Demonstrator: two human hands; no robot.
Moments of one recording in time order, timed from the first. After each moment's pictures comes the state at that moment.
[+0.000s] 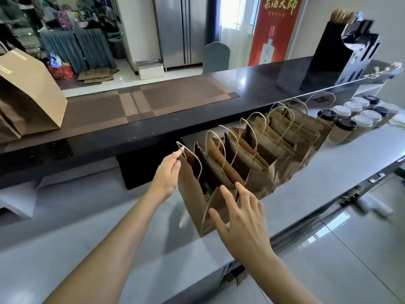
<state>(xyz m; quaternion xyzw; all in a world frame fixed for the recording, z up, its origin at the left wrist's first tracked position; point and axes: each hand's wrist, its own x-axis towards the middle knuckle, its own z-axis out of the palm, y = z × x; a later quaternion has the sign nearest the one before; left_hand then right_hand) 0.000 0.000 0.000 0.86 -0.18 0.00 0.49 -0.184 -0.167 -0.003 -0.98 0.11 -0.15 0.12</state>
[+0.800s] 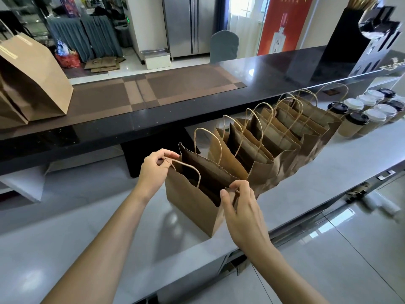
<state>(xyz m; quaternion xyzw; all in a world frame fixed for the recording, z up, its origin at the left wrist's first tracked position) -0.021 0.035 0.007 0.85 -0.07 0.01 0.53 -0.179 -0.163 -0.006 -0.88 0.16 -0.09 0.43</state>
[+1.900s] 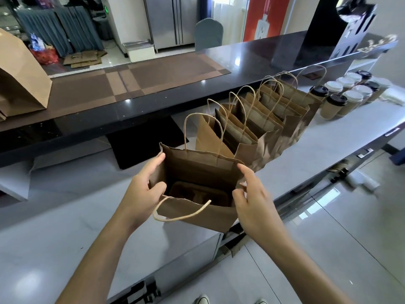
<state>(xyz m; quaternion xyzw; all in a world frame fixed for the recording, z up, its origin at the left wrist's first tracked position) -0.137 0.043 0.039 0.85 -0.10 -0.08 0.52 -0.229 -0.187 0.027 -0.87 0.18 -0.05 0.45</state>
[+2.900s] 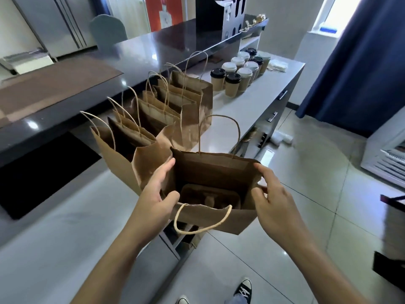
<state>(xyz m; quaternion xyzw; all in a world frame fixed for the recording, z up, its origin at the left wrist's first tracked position) -0.207 -0.153 0.042 0.79 -0.30 -0.20 0.50 -0.381 -0.335 0.045 -0.81 0.37 -0.18 0.42</state>
